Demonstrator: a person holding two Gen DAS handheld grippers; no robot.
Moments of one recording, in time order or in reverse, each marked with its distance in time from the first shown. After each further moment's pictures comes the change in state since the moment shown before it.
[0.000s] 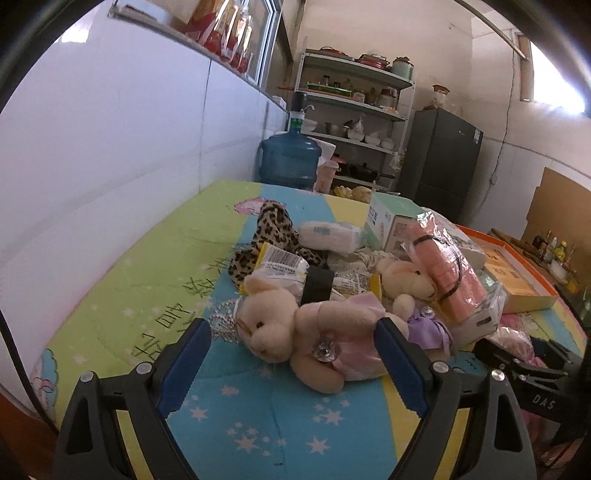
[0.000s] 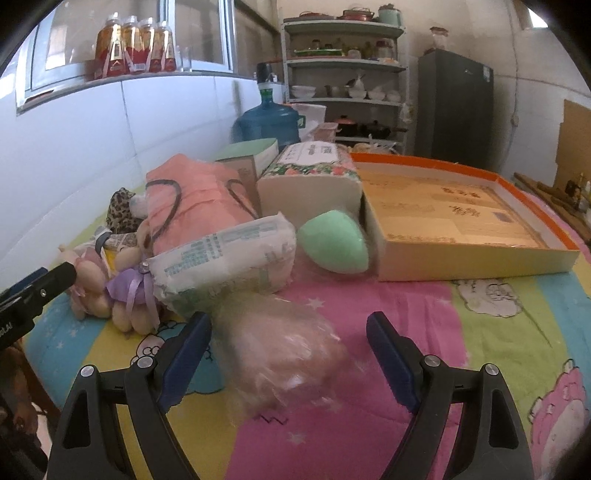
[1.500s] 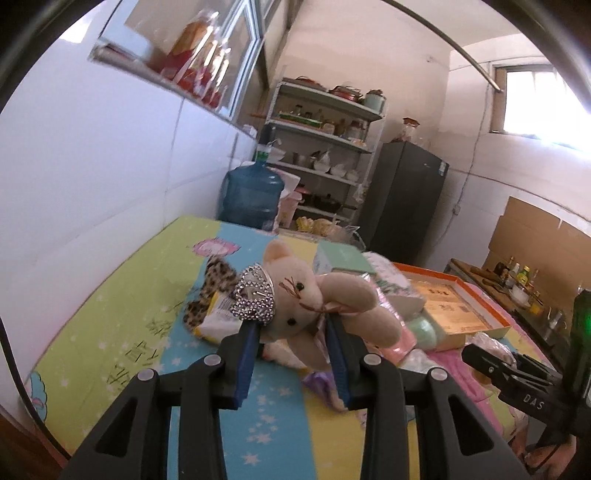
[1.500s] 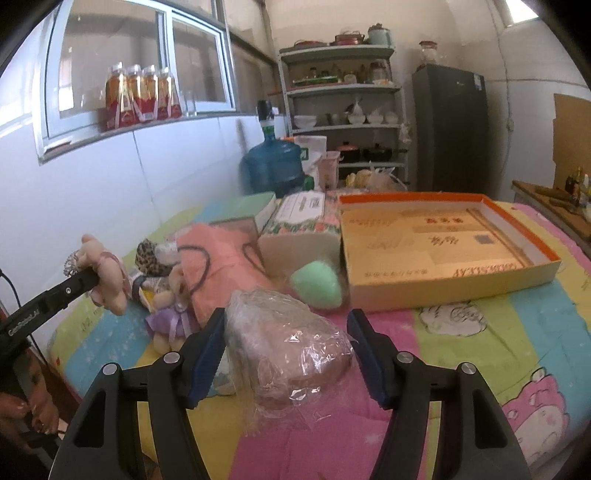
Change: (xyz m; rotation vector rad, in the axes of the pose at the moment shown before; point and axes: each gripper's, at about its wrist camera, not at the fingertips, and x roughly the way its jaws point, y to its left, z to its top) left arm -0.037 -0.022 0.028 -0.017 -0.125 -0.156; right arm -0.065 -0.021 0.014 0.046 -0.142 0.031
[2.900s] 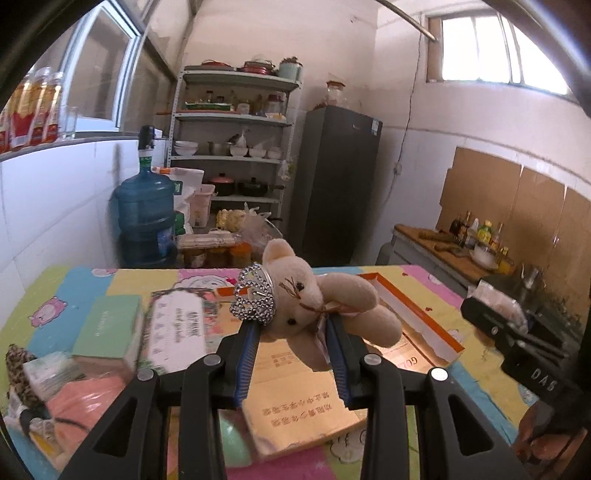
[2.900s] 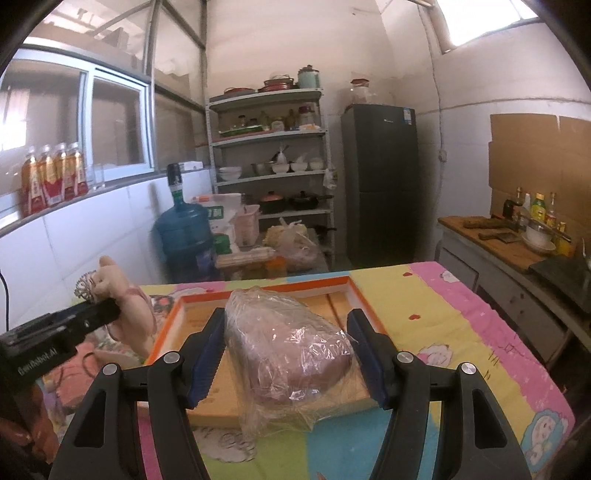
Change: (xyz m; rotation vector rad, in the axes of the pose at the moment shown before) left arm 0.144 -0.246 0.041 0.200 0.100 -0.154; right arm -0.030 -0.202 0.091 0.065 -0.154 -0.232
